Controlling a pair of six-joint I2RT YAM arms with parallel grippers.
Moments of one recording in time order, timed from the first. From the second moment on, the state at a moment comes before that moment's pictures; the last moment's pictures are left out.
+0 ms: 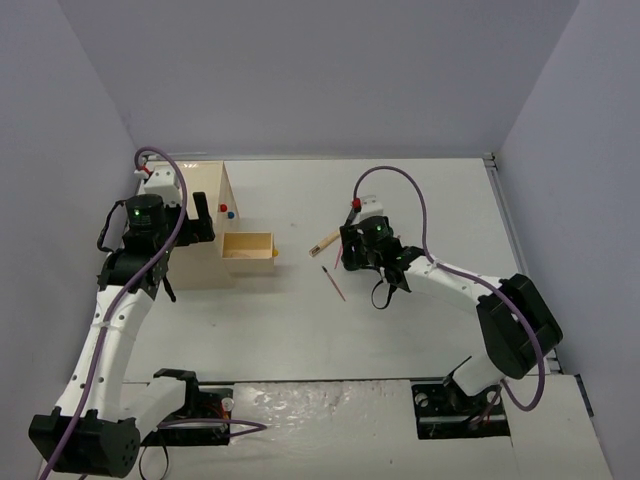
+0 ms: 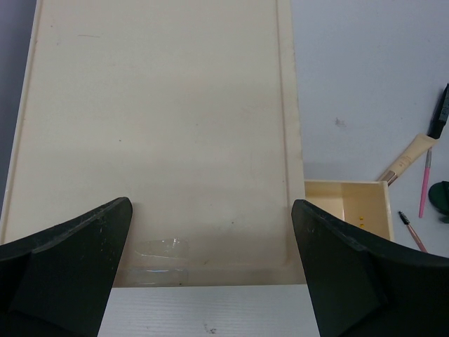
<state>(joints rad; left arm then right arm) -0.09 1.00 1.06 -0.52 -0.05 -0.12 0.64 1.52 0.86 0.04 0.25 0.22</state>
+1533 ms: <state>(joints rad) -0.09 1.01 1.06 -0.52 -0.05 -0.12 0.62 1.75 0.85 0.14 0.25 0.39</state>
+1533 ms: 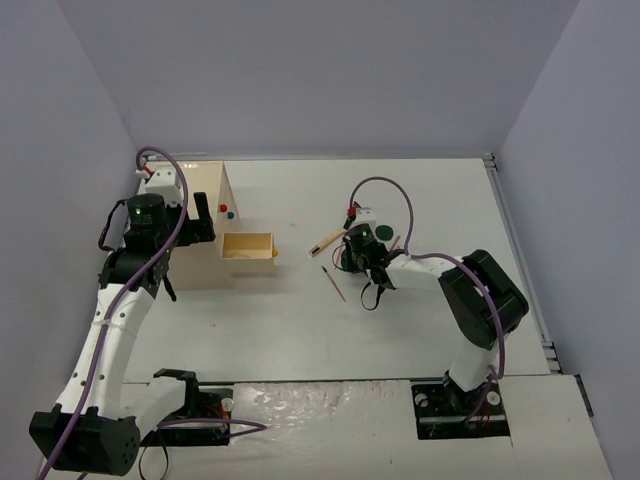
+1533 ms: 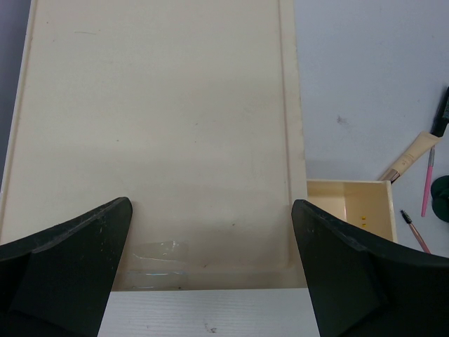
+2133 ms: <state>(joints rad) -0.09 1.01 1.06 -0.52 -0.05 -0.12 0.71 1.56 1.03 -0.01 0.21 0.24</state>
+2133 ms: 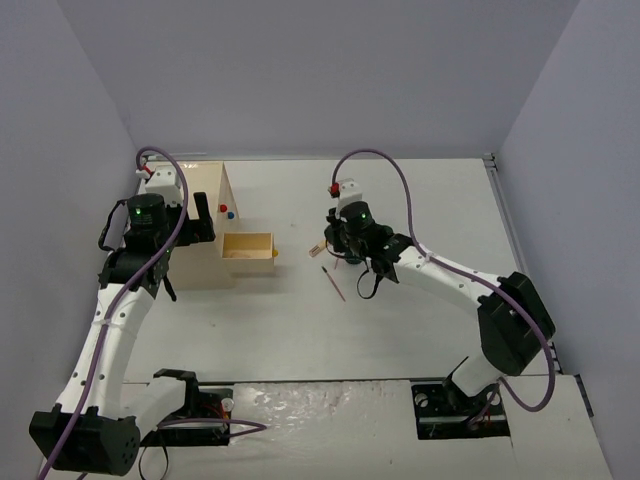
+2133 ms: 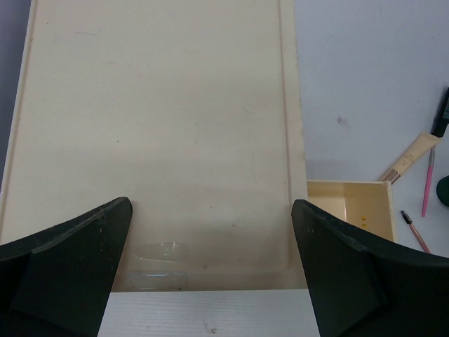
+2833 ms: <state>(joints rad) -0.09 1.02 1.06 -0.52 -0.05 -0.12 0.90 1.89 1.48 0.00 -0.14 0.06</state>
